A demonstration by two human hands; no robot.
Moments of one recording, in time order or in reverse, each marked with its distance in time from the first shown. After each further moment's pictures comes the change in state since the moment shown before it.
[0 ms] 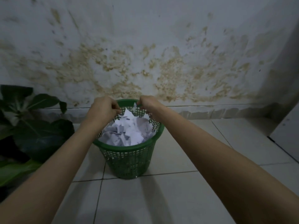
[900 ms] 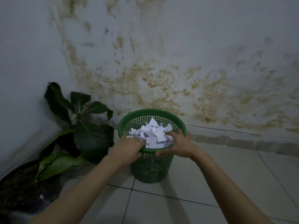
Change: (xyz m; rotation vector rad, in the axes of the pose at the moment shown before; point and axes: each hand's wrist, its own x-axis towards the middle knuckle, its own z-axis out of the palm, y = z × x) left_hand -0.048 -0.064 0.003 0.577 -0.324 0.224; right_hand -0.009 0.041 0.026 -0.817 -0.248 -0.212
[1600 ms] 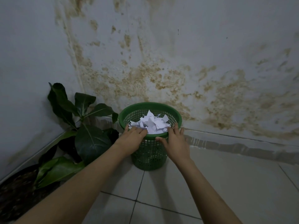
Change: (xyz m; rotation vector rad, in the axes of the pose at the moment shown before) left_hand 0.064 -0.038 0.016 -0.007 0.024 -0.085; right_hand 0.066 -0.017 0.034 -0.099 0.365 -0.025
